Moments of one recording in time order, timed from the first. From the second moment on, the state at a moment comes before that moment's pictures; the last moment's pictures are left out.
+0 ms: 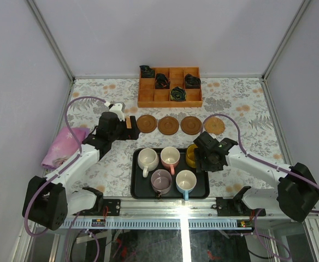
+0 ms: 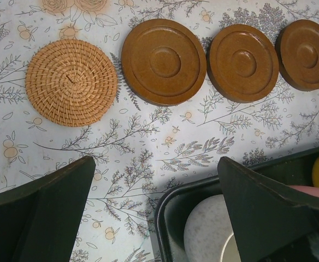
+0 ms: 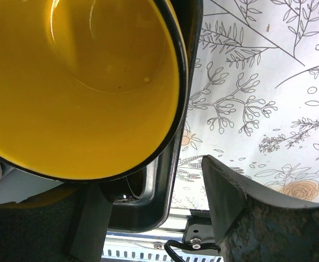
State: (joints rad) left arm -0.34 1.17 0.68 -0.11 0.04 -0.31; right arm 0.74 1.25 0.73 -0.81 0.12 0.63
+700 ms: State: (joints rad) left arm -0.34 1.17 0.68 -0.11 0.04 -0.32; right arm 0.74 1.18 0.72 -0.71 0.11 0.62
